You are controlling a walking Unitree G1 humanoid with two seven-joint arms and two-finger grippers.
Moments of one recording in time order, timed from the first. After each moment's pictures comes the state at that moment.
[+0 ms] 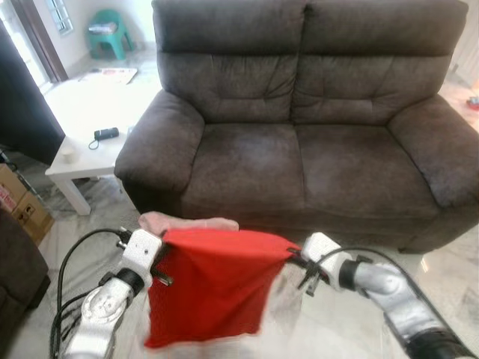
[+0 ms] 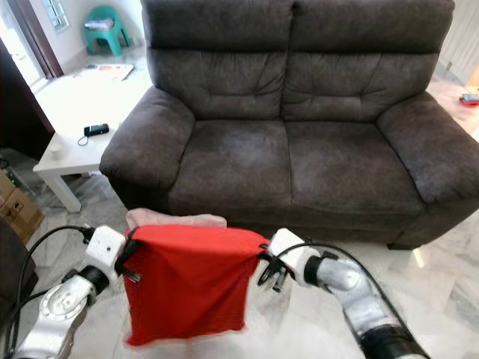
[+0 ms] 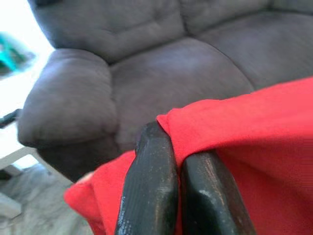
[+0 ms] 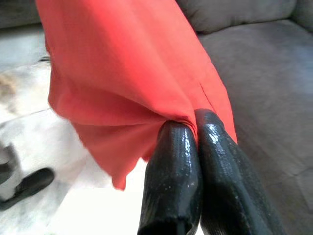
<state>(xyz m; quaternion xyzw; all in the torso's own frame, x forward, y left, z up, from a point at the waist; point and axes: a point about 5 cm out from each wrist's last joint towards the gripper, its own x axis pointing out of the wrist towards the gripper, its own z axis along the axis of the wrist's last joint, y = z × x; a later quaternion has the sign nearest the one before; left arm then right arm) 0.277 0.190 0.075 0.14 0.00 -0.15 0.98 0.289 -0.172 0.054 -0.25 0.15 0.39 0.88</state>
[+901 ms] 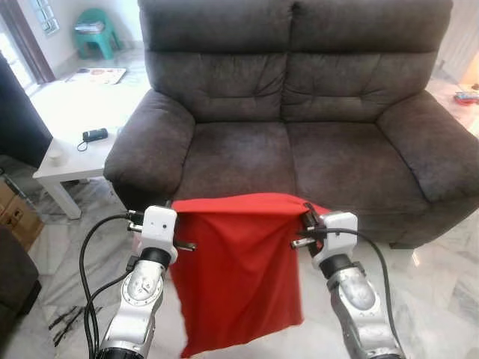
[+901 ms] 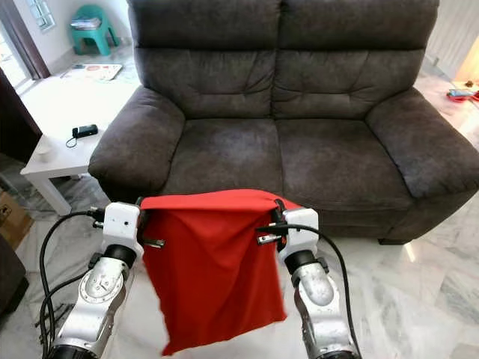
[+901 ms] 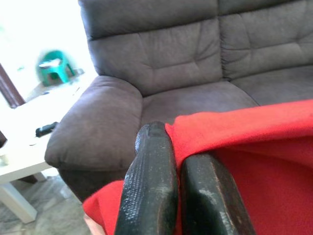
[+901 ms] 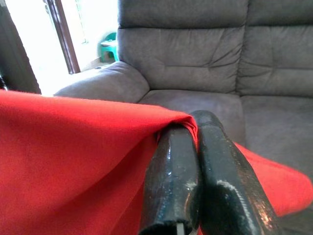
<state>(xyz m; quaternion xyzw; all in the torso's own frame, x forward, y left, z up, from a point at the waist) 0.293 0.156 0.107 0.09 -0.07 -0.03 0.99 0.284 -0.139 0.074 0.00 -0.01 0.12 0.99</state>
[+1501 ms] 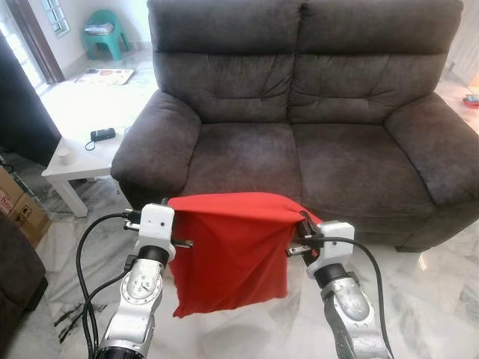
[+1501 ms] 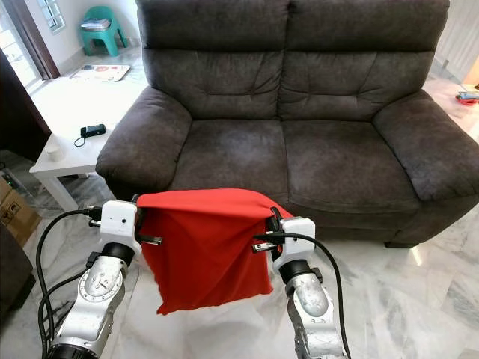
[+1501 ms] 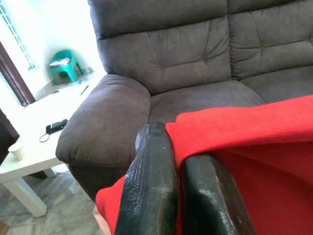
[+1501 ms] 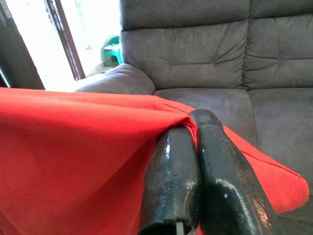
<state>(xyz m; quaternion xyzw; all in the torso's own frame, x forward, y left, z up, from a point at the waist) 0.290 0.153 0.103 0.09 -0.07 -0.02 0.99 0.277 -0.138 0.068 0.03 -0.01 0.11 0.99</state>
